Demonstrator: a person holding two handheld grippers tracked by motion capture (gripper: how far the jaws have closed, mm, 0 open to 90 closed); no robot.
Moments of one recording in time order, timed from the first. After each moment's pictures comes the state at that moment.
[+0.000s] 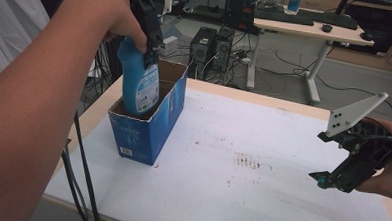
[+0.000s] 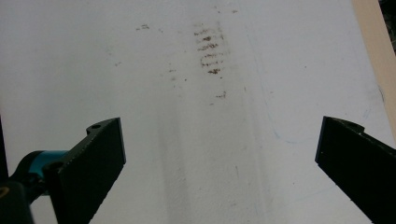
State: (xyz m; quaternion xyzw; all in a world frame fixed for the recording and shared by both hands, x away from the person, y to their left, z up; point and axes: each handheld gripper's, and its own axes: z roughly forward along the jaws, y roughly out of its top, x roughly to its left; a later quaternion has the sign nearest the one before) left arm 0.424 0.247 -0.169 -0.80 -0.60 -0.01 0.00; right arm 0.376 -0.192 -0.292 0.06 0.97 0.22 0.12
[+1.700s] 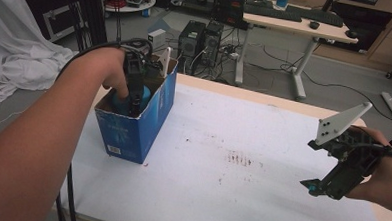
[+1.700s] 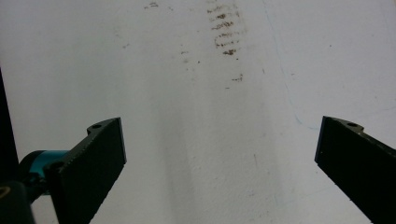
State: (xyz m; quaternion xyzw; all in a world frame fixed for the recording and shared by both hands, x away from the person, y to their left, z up) left arm 0.435 0.250 -0.299 -0.93 -0.36 0.03 0.03; right arm 0.372 -0.194 -0.308 0.08 0.97 0.20 0.09
